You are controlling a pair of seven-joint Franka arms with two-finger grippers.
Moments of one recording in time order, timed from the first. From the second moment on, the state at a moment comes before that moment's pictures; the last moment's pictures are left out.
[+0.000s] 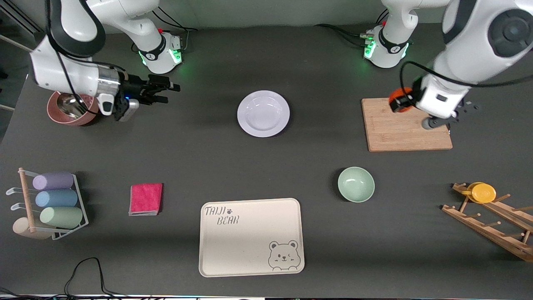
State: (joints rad) left arm -0.05 -0.08 -0.29 -1.82 -0.10 1.56 -0.69; right arm 0.32 -0.29 -0.22 -2.55 0.86 1.94 -0.46
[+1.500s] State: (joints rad) left arm -0.48 0.73 -0.59 -1.76 0.25 2.30 -1.46; right arm 0.32 0.35 -0.31 -2.63 1.44 1.85 -1.27
